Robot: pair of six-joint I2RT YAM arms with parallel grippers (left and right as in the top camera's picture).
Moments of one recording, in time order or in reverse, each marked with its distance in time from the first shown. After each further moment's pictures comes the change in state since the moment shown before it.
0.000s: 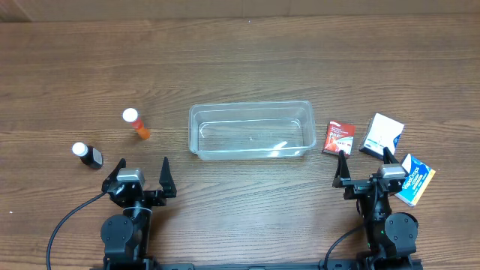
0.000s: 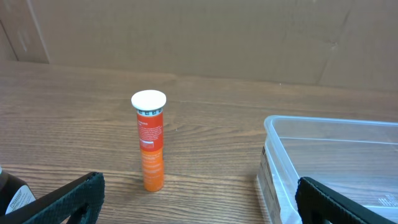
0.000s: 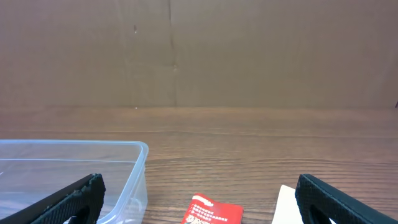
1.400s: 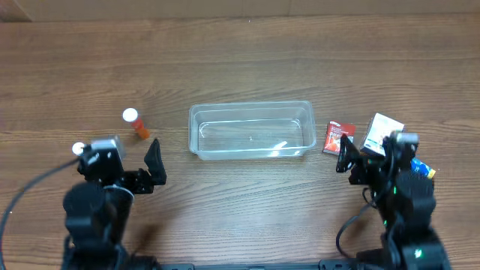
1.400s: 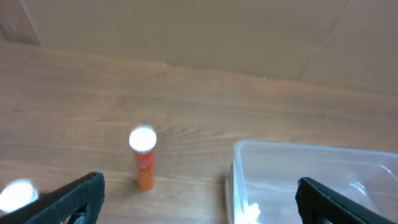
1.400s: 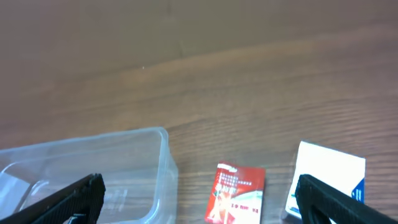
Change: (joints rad) left arm 0.000 0.481 0.708 -0.488 0.038 -0.061; right arm 0.000 0.569 0.542 -0.366 -0.037 0.211
